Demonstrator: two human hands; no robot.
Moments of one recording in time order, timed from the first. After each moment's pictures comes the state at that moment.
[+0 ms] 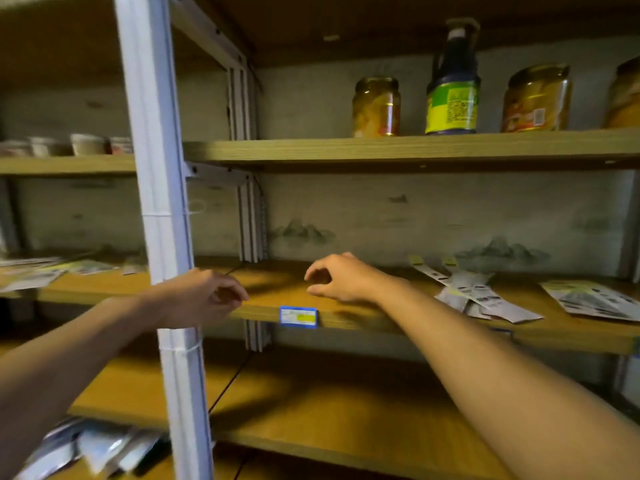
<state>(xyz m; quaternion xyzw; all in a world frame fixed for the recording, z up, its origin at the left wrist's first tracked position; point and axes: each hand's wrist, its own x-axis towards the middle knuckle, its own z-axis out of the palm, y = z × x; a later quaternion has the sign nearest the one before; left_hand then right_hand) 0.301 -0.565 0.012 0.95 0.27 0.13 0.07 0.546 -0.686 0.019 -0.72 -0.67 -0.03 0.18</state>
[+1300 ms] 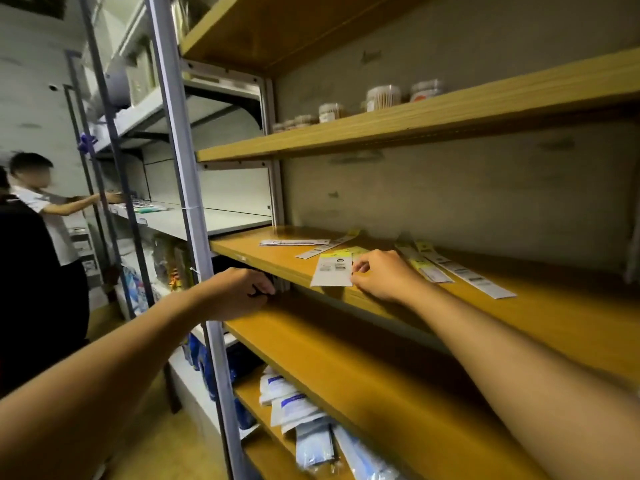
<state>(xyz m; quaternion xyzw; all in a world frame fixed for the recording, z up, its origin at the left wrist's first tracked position) -0.089 -0.221 -0.026 0.84 0.53 0.12 -0.01 0.187 -0.233 -0.021 -0.62 -0.74 0.06 0.27</state>
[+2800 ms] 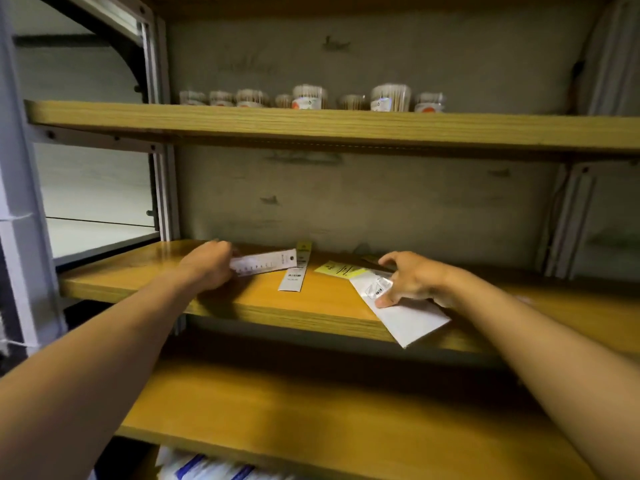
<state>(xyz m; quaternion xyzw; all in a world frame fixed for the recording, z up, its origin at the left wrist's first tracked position) -0.109 0.082 -0.016 0.89 0.42 0.19 0.00 0.123 -0.165 0.010 -0.84 -0.45 0.16 0.26</state>
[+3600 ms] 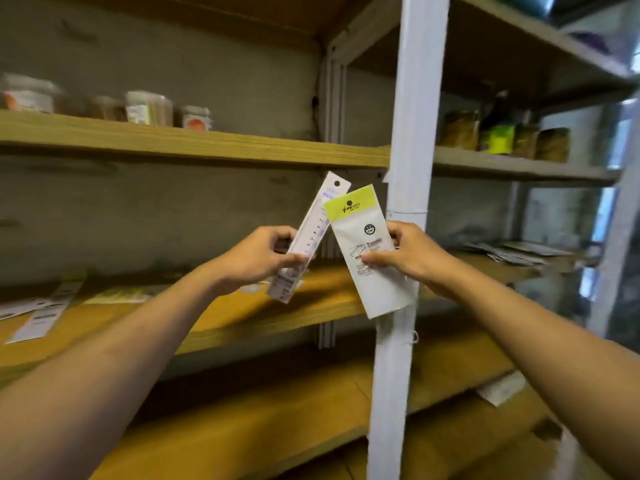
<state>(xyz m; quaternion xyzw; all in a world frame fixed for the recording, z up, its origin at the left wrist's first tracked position) 0.108 -0.208 0.036 0.87 -0.09 0.19 0.44 0.188 -0.450 0.045 -0.81 -0.33 -0.06 0.48</state>
